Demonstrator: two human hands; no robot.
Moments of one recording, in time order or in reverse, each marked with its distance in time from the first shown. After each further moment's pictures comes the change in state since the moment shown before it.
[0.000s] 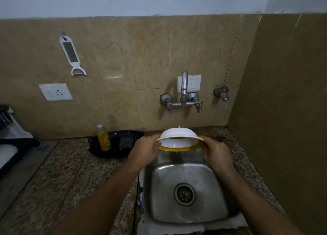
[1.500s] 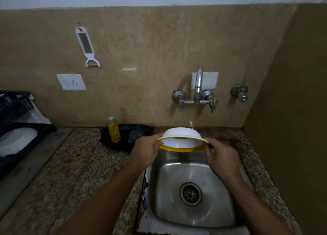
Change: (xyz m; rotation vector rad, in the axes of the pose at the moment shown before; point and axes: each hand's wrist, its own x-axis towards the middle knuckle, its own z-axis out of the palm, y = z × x) left_hand -0.011 -0.026 0.006 -0.025 0.116 -0.058; right_hand 0.008 -0.008 0.014 0.010 0.103 -0.071
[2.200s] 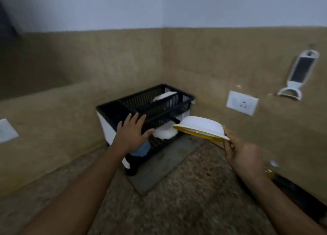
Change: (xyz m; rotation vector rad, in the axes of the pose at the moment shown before) left_hand -0.177 -0.323 -0.408 0.657 0.056 -0.873; right_hand 0.082 -0.436 0.226 0.311 -0.085 -0.635
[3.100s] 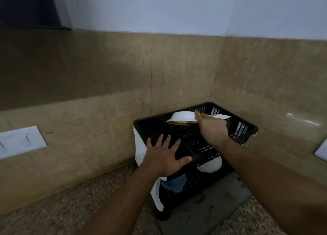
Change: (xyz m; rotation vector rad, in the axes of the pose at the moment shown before) left_hand 0.079 -0.083 0.022 0.057 -0.275 -0.080; right_hand 0.223 -0.168 0.274 -0.283 -0.324 -0.477
